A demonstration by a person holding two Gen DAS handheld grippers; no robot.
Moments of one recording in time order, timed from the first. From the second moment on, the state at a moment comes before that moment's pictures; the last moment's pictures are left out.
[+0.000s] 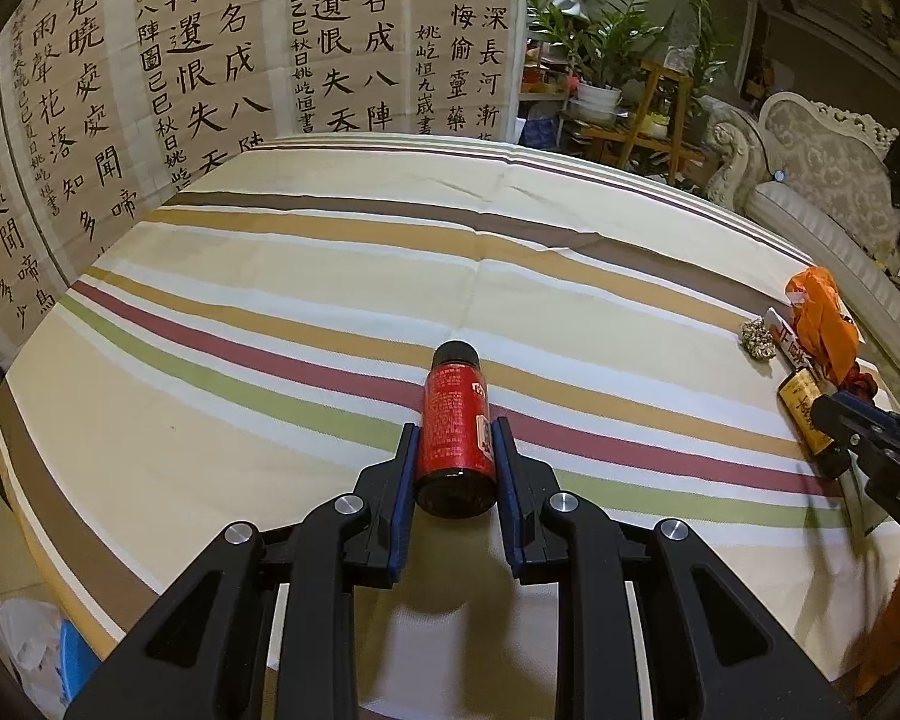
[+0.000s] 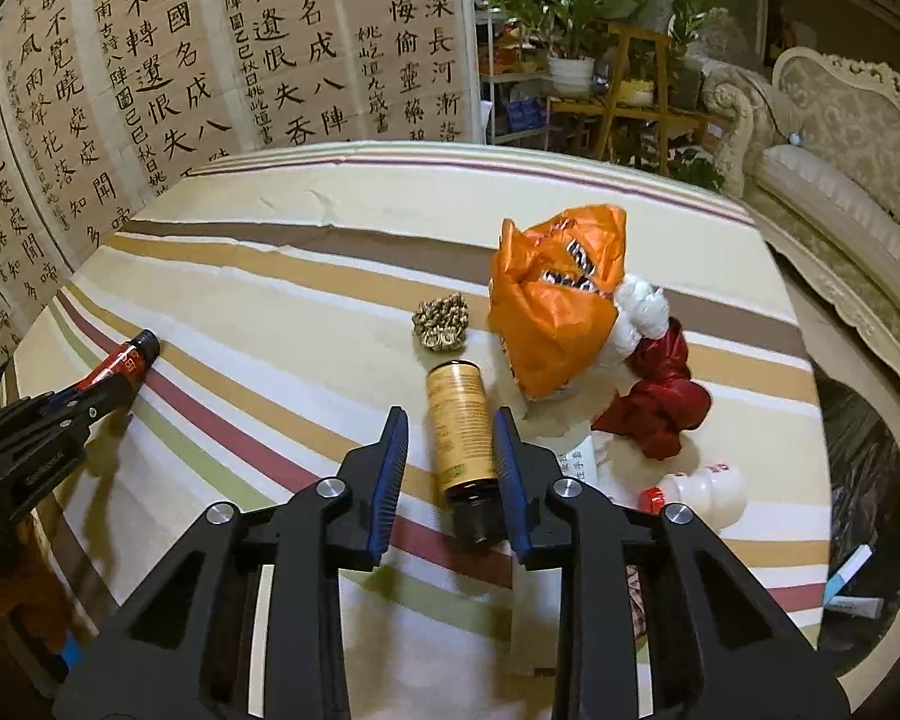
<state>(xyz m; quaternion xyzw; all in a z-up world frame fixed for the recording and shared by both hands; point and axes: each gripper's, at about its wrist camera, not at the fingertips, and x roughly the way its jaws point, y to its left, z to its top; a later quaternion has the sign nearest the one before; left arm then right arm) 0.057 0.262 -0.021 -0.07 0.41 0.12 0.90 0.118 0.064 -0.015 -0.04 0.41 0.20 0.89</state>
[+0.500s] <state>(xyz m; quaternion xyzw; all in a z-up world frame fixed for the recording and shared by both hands) 0.055 0.253 -0.019 -0.08 0.40 0.11 0.91 0.117 0.067 -0.023 -0.05 0.41 0.20 0.89</state>
